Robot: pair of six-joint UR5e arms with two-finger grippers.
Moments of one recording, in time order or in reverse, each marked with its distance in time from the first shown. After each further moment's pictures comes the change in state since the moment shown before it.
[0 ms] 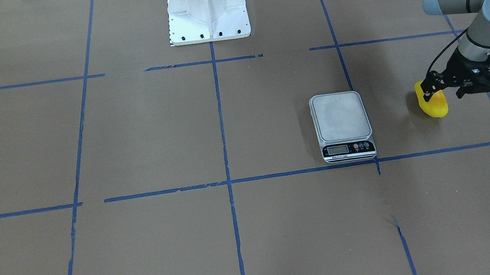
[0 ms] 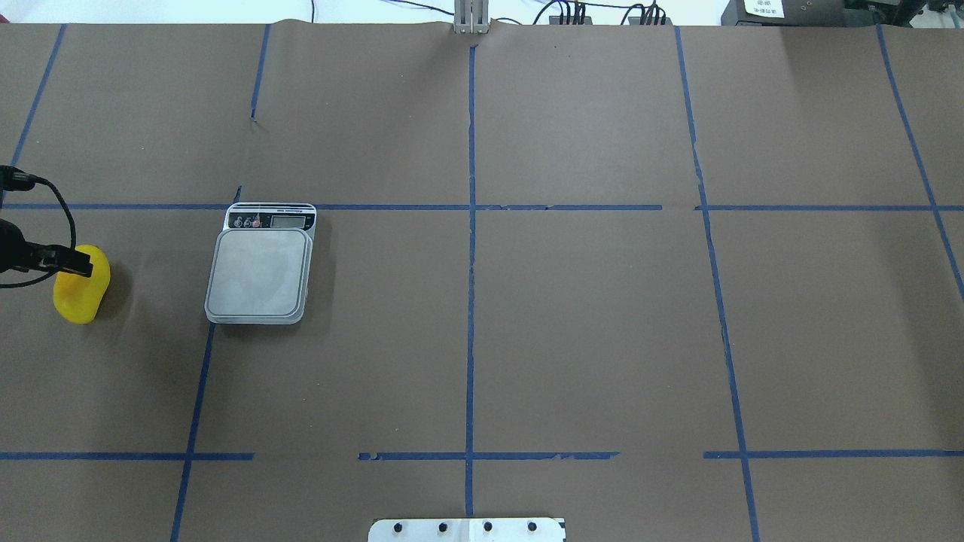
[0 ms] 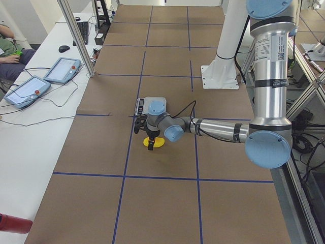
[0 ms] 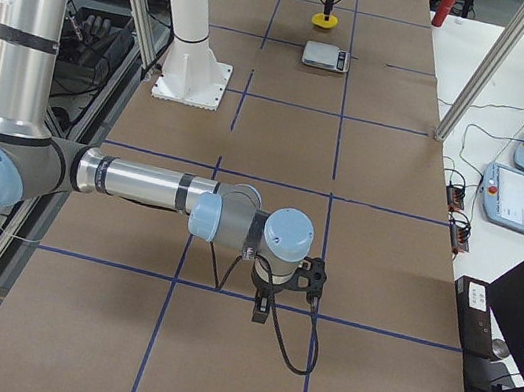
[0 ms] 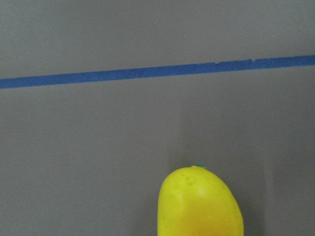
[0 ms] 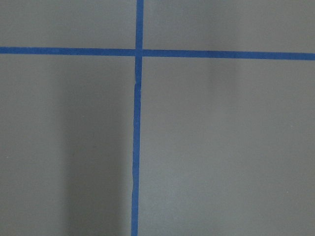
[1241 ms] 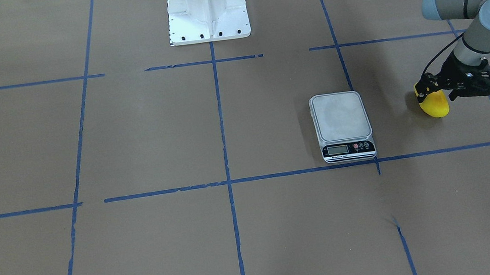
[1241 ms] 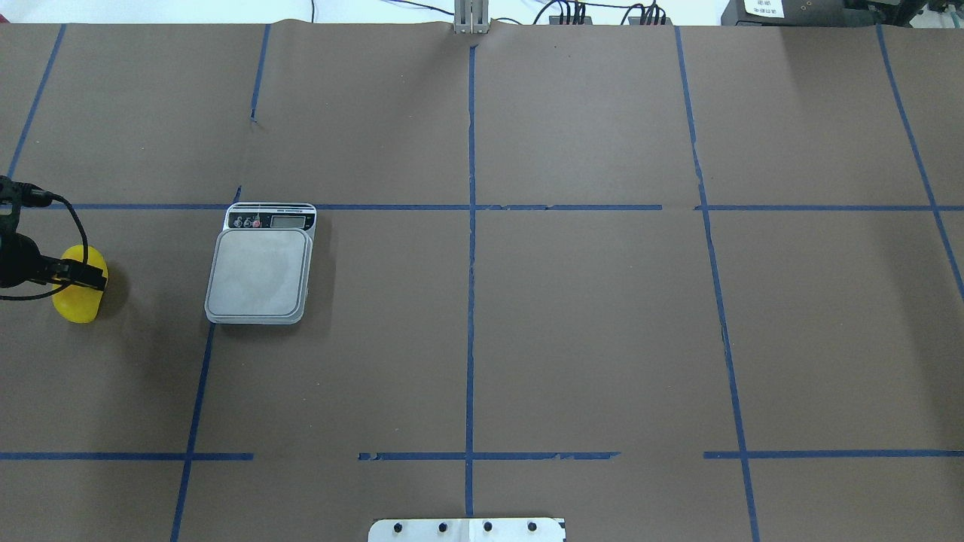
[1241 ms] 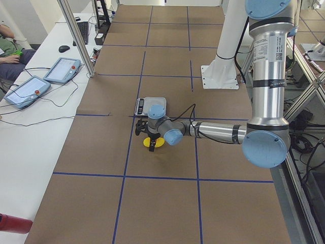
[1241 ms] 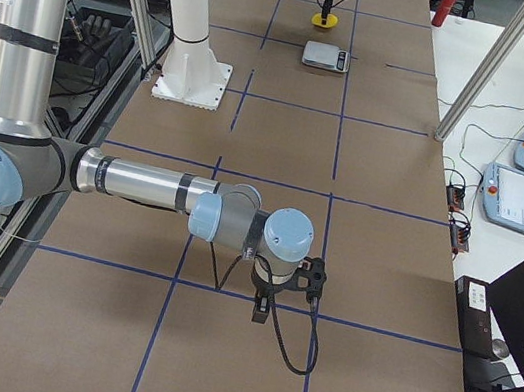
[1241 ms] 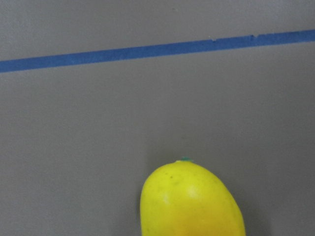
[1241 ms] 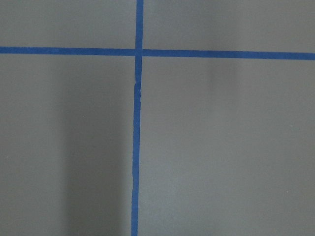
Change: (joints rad) left arm 0.018 -0.009 0.036 -0.044 -0.045 0.000; right arm 0.000 0.000 0.000 0.000 0.000 0.000
